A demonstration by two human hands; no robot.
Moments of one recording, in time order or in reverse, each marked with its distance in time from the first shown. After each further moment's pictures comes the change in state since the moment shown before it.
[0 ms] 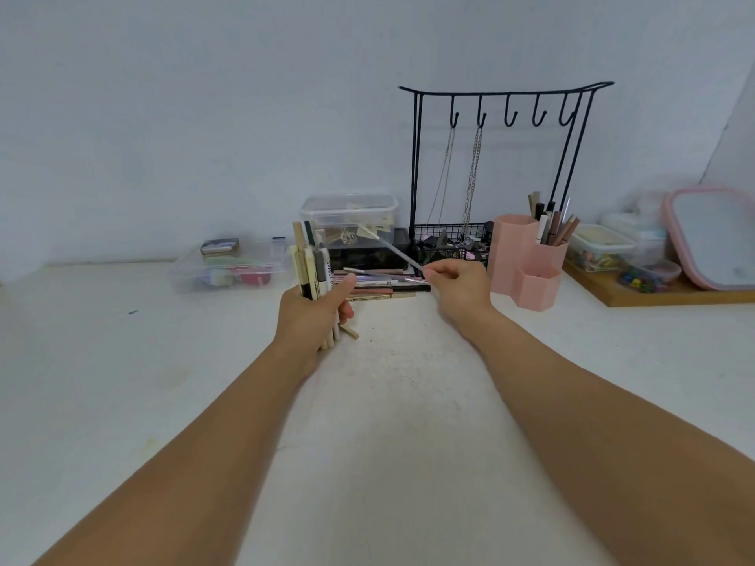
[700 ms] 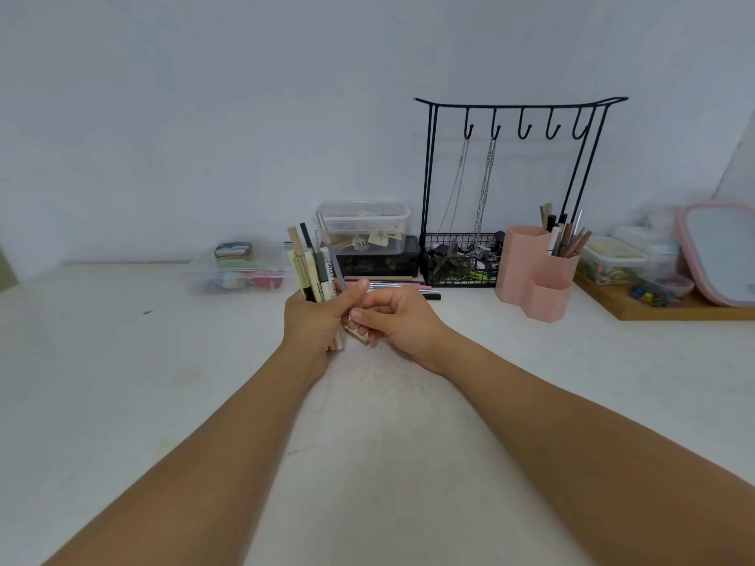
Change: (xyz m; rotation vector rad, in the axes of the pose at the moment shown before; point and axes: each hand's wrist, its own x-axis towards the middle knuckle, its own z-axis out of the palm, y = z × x) left_hand -0.002 0.002 -0.005 -0.268 -0.020 0.052; right_hand -0.058 -0.030 0.051 0.345 -0.704 -0.040
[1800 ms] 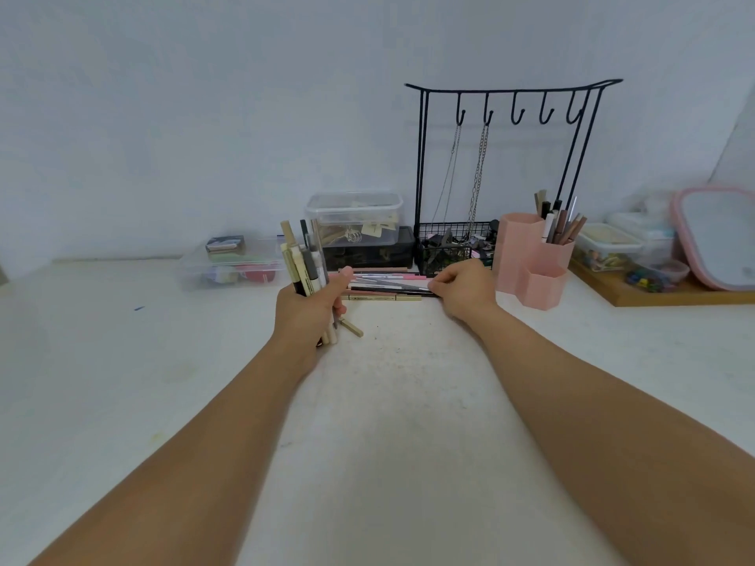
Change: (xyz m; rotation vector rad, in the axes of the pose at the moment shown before) left_hand 0.006 -0.003 -0.003 0.203 0.065 -0.044; right_hand 0.011 0.008 -0.094 -0.766 0.584 0.191
